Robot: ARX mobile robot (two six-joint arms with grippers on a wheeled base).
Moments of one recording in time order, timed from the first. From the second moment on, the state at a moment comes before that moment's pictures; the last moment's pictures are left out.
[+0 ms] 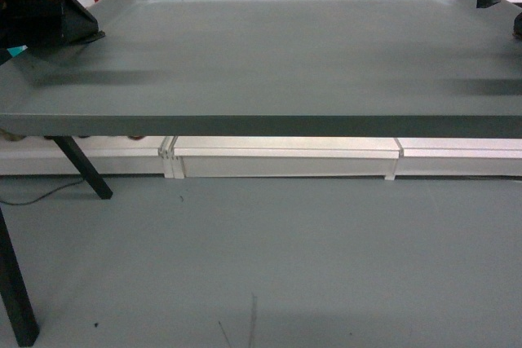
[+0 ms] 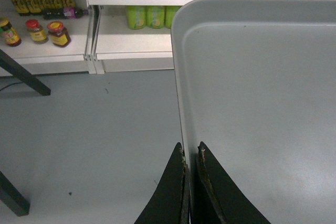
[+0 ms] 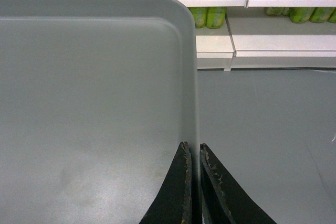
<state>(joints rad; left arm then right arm) -0.22 1.44 0.90 0.13 -0.04 -0.08 0.28 1.37 0.85 0.11 0.24 0.13</state>
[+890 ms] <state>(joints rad) -0.22 1.44 0.90 0.14 -0.04 -0.07 0.27 1.37 0.85 0.11 0.23 0.13</state>
